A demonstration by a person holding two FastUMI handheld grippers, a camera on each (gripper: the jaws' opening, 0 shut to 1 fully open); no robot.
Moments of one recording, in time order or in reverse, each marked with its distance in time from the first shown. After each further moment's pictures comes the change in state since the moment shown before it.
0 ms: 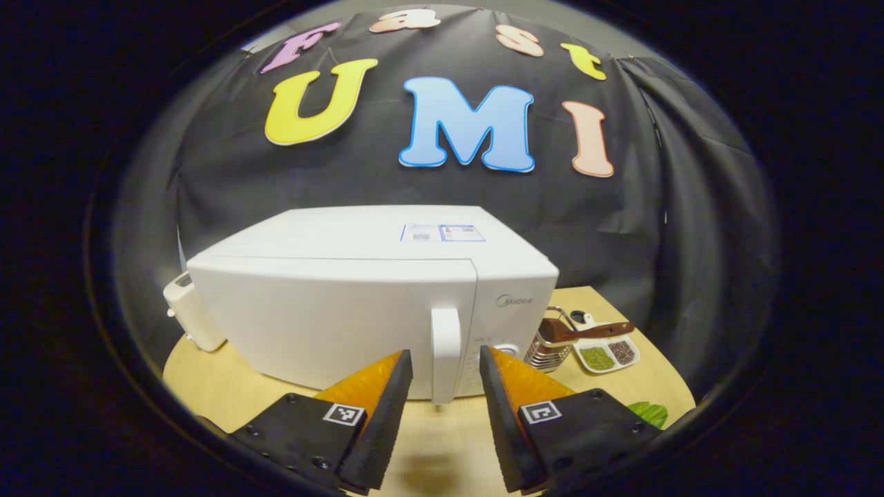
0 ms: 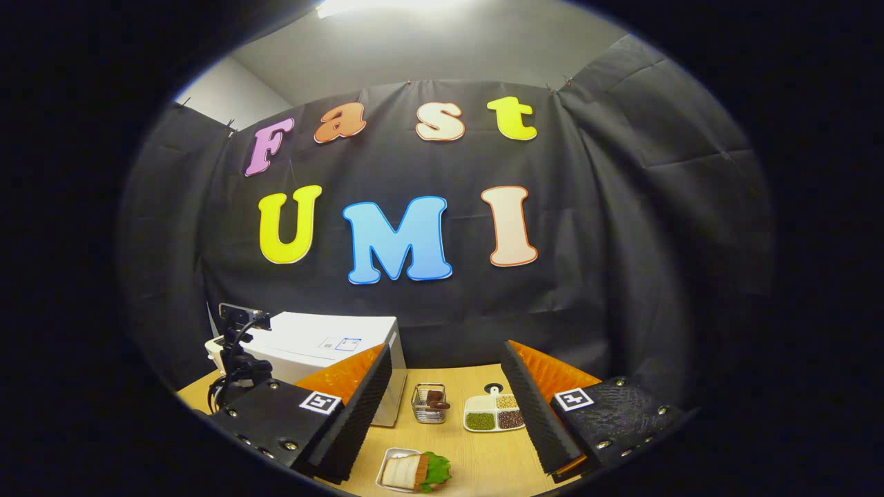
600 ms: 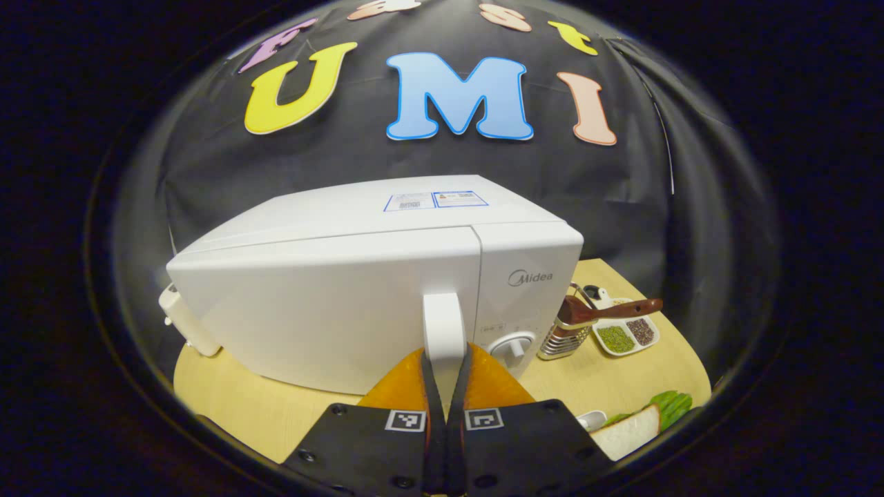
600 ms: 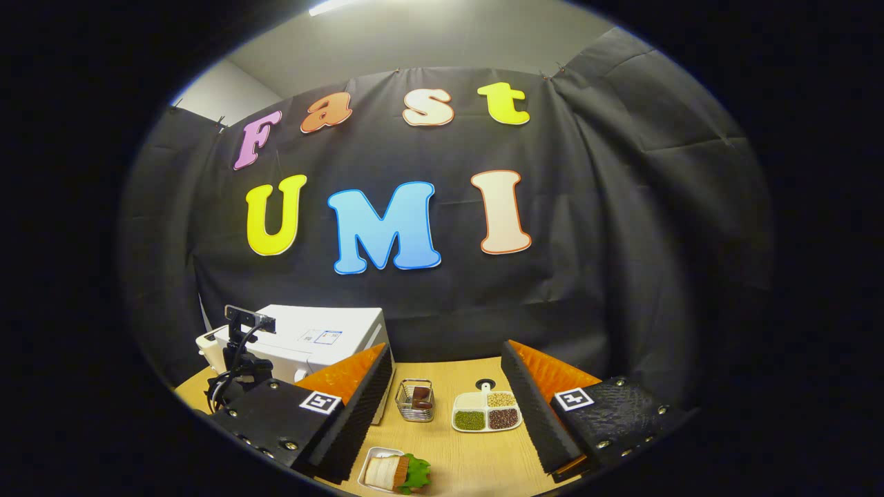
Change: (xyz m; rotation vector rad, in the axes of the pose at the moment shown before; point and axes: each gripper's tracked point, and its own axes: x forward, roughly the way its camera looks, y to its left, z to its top) left arm 0.020 -0.007 -0.013 0.075 0.081 -0.031; right arm 0.018 -0.011 -0.009 0.015 0.021 -0.011
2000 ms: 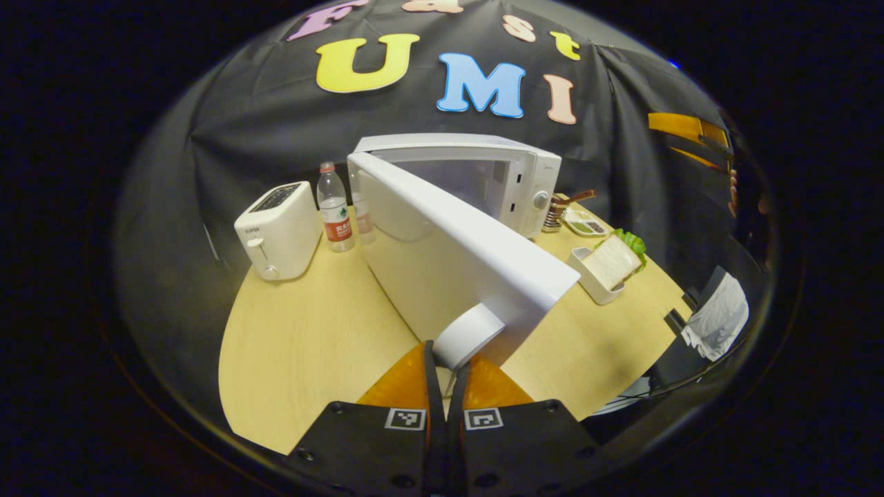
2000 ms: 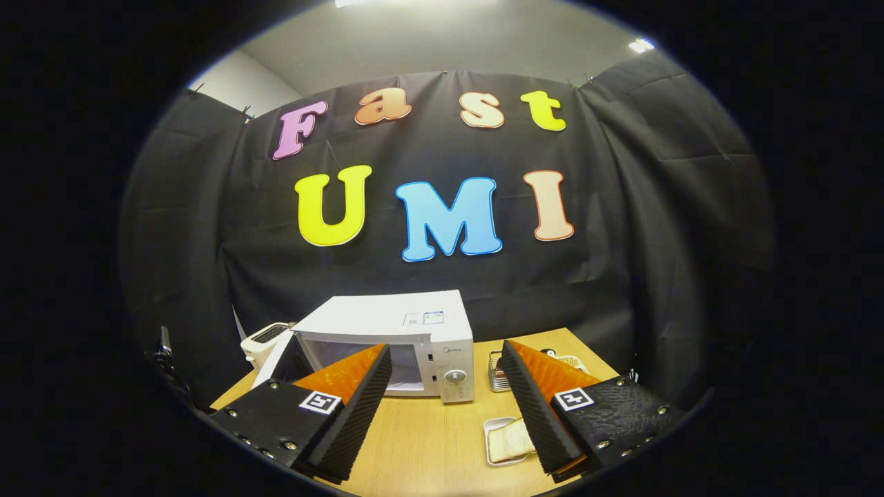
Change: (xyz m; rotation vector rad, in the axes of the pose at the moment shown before) left arm -0.289 0.243 -0.170 0.040 0.175 -0.187; right arm -0.087 0.218 -0.035 0.015 0.040 0.014
